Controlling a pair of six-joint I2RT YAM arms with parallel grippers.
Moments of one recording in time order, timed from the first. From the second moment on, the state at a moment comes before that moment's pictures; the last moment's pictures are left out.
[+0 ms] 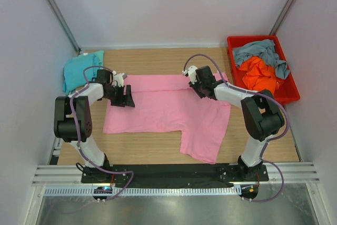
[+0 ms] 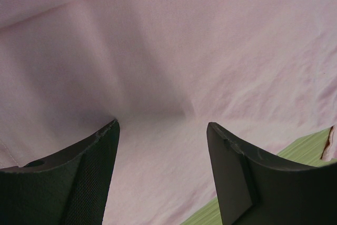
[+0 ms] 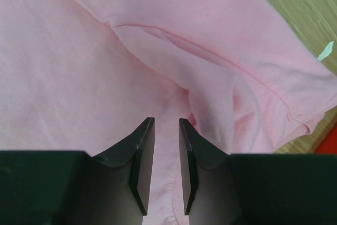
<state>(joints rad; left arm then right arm) 0.01 1.75 1.04 -0.47 0.52 0.08 0.44 1.79 1.10 -0.17 0.10 -0.36</state>
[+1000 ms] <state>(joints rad) 0.01 1.75 1.04 -0.47 0.52 0.08 0.44 1.86 1.11 -0.08 0.29 -0.43</state>
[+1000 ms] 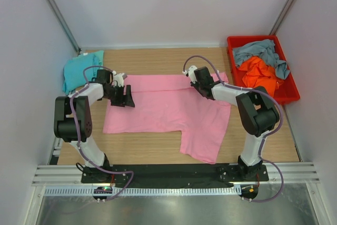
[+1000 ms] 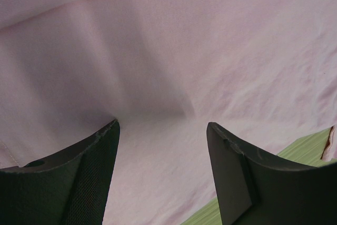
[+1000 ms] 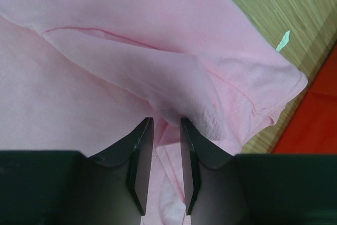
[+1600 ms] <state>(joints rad) 0.01 1.76 1.04 -0.47 0.52 0.08 0.44 1.90 1.13 -0.05 0.31 -0.44</state>
